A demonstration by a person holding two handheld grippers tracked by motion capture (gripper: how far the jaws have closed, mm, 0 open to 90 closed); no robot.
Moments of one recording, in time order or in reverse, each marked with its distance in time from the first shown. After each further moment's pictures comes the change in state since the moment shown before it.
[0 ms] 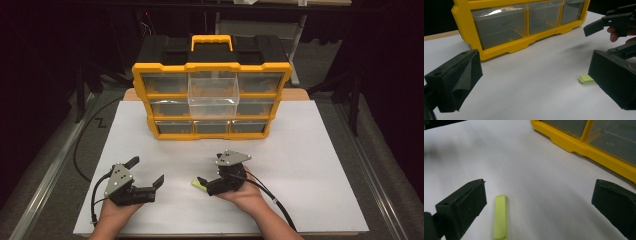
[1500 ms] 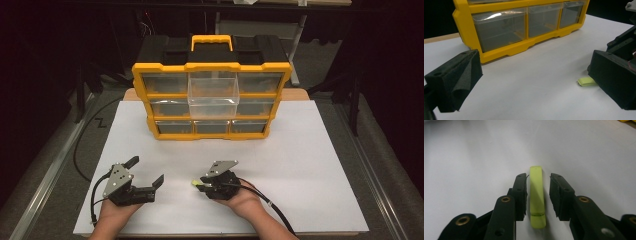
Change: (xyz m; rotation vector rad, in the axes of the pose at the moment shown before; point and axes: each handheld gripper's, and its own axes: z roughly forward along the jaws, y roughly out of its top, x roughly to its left) left arm -0.001 0.001 -0.001 -0.018 -0.002 0.000; right arm 0.019 -0.009 0.012 0.183 0.143 -0.058
